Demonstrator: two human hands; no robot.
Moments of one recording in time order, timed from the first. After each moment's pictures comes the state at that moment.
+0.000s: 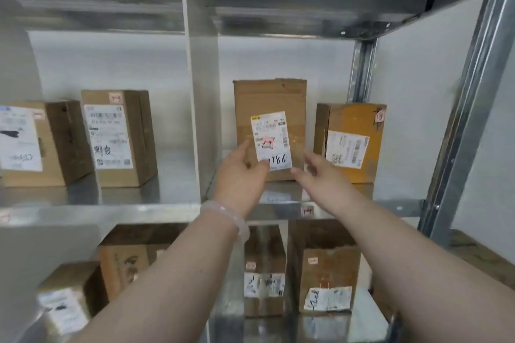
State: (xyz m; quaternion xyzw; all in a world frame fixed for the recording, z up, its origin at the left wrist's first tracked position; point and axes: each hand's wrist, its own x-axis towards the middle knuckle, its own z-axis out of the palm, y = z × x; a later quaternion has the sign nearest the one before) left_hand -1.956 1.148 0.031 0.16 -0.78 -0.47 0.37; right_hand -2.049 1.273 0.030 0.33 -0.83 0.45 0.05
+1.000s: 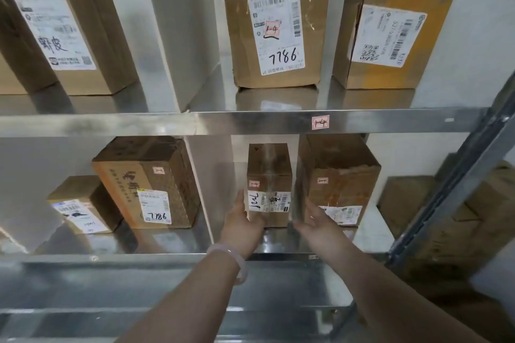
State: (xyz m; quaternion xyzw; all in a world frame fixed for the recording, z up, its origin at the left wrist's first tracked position) left_hand -1.963 1.149 -0.211 0.34 -0.76 -0.53 0.16; right_hand -2.063 1.286 -0.223 0.21 -0.82 0.46 -0.26
